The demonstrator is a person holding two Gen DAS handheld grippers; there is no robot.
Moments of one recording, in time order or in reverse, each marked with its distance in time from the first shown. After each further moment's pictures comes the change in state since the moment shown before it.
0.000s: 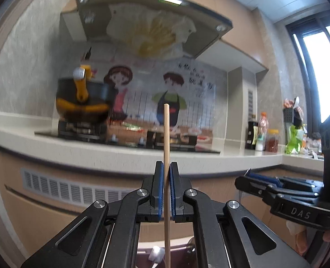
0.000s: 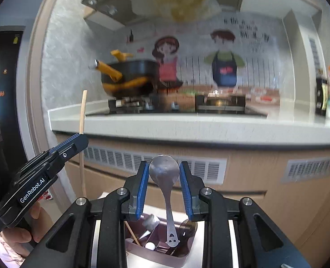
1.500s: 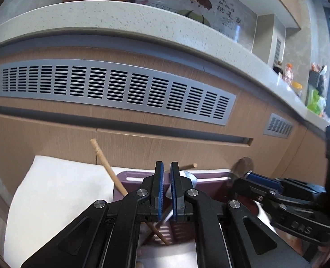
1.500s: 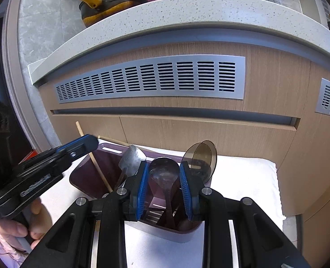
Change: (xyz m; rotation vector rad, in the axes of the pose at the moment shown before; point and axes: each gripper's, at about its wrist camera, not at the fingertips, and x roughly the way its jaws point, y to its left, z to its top) left arm 0.086 0.045 -0.159 -0.148 0.417 0.010; right arm 0.103 -0.023 -0.119 0.067 0.306 0.017
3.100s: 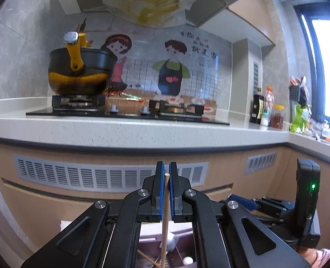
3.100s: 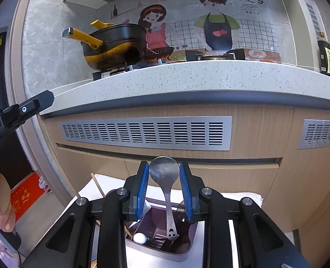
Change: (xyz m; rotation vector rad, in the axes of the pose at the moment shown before) left arm -0.105 -0.052 0.111 0.167 -0.223 -0.005; right arm -0.058 0.004 0.058 0.014 -0.175 -0.018
